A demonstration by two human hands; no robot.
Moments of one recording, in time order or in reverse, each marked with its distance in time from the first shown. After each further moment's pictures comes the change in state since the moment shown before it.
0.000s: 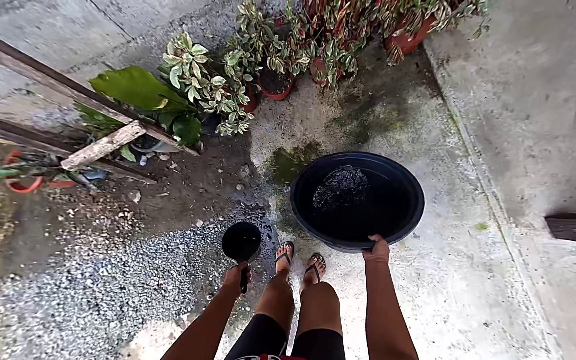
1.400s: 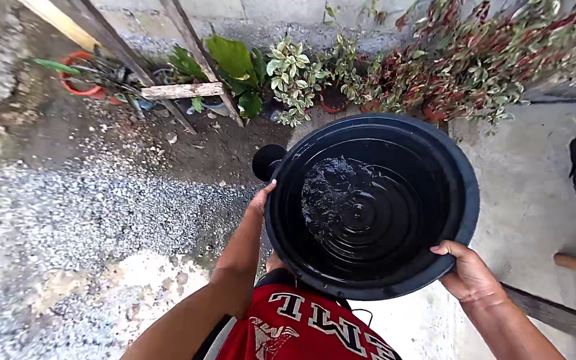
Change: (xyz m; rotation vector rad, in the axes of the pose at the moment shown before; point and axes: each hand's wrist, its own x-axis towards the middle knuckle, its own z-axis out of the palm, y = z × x) left_hand -0.134 0.185 -0.056 -0.345 -0.387 0.251; right_hand -0.413 -0.237 0.050 -0.741 -0.651 -0.172
